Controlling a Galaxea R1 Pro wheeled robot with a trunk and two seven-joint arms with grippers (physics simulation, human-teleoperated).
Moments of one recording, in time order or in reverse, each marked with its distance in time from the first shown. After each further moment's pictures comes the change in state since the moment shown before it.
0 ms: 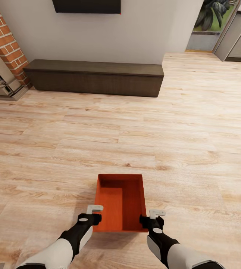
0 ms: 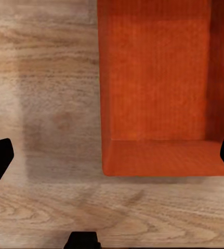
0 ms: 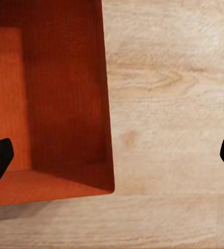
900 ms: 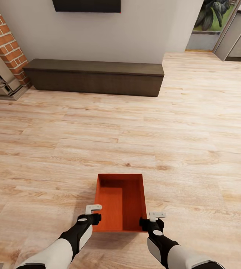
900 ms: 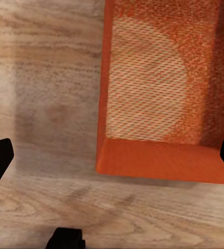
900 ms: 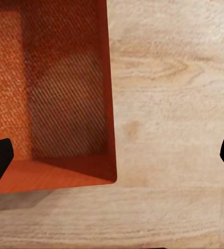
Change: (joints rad) left arm 0.000 0.001 0.010 0.003 0.086 -0.009 0.010; right arm 0.001 0.002 0.000 0.028 0.000 -0.003 0.011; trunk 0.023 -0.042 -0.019
